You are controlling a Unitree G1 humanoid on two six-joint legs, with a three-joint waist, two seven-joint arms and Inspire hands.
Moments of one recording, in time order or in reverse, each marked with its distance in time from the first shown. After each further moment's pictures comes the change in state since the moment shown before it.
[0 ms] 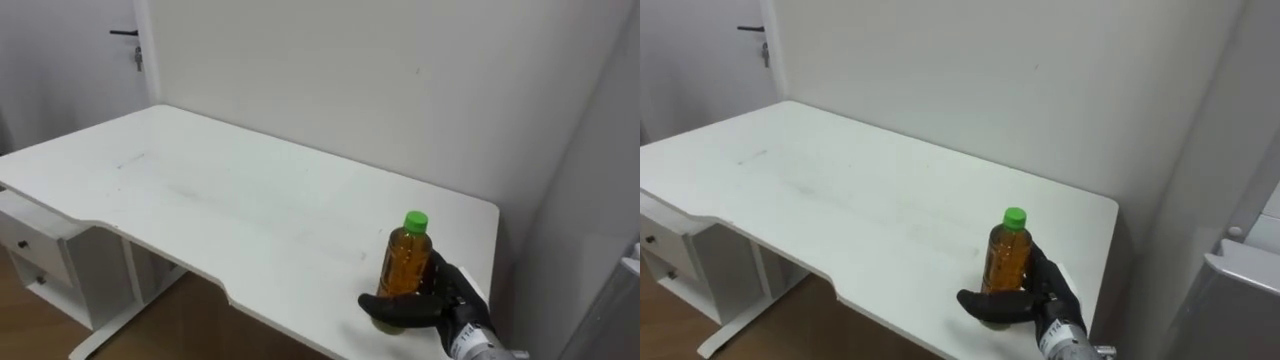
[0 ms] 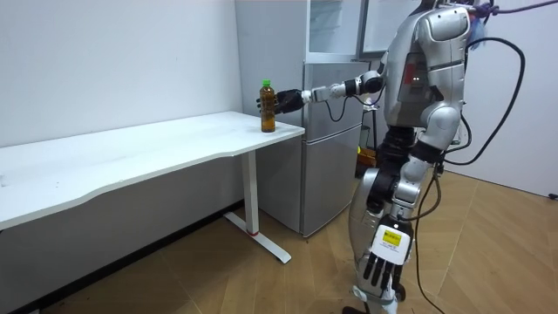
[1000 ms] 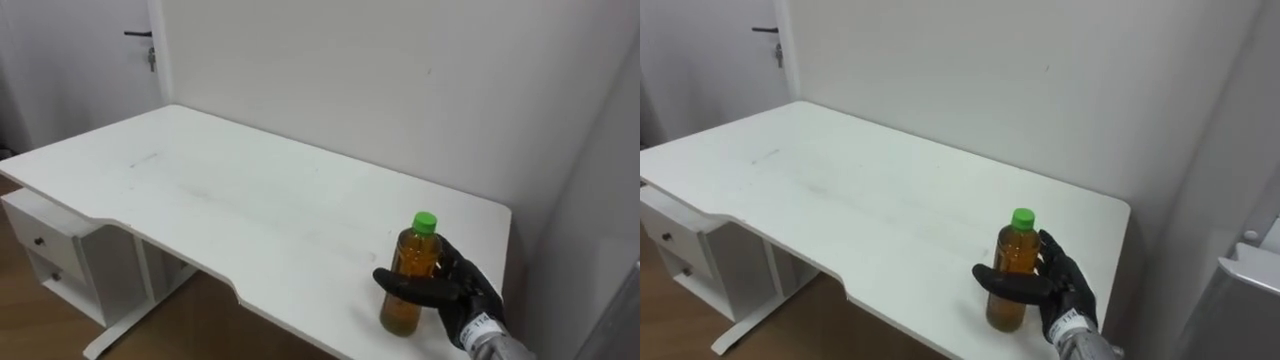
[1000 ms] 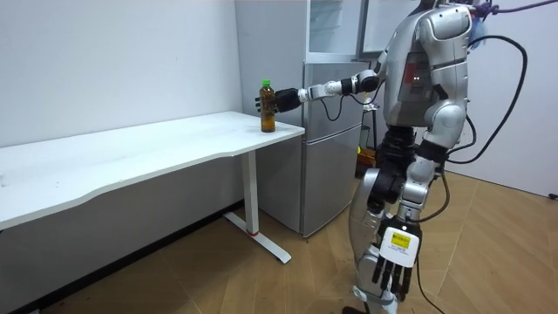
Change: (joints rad) left arm 0.035 0.013 0.005 -0.006 -0.001 -0.005 -0.024; right arm -0.044 -0.010 -0.036 0.051 0.227 0.000 -0.046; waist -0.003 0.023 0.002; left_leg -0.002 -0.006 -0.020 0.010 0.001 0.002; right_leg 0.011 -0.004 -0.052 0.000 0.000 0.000
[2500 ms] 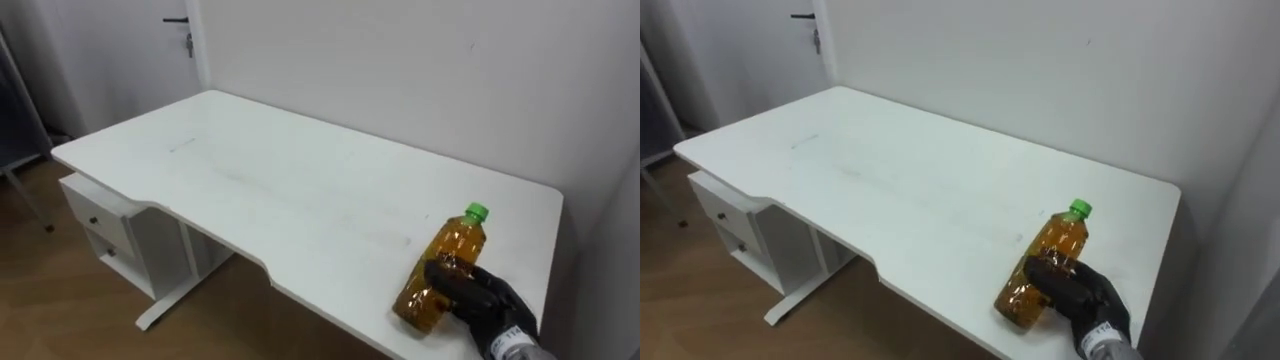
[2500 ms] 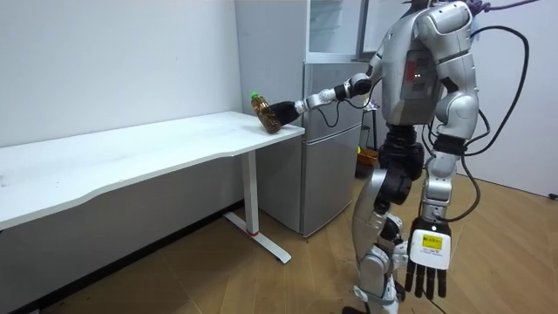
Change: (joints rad) left arm 0.040 0.006 -0.004 -0.006 -0.078 -0.024 -0.021; right arm -0.022 -0.050 -0.045 0.140 0.085 -0.013 0.019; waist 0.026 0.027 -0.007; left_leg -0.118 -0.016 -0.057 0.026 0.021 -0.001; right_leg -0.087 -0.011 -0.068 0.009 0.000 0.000
